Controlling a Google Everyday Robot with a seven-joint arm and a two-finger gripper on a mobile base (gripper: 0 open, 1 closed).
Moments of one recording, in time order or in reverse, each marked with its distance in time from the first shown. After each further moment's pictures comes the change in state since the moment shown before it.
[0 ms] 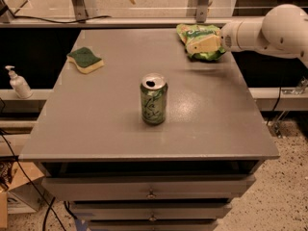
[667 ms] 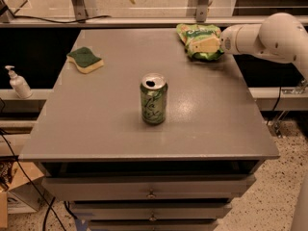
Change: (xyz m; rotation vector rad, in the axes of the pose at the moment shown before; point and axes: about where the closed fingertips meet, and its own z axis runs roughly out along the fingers) arm 0.019 -0.026 0.021 0.026 -0.018 0.091
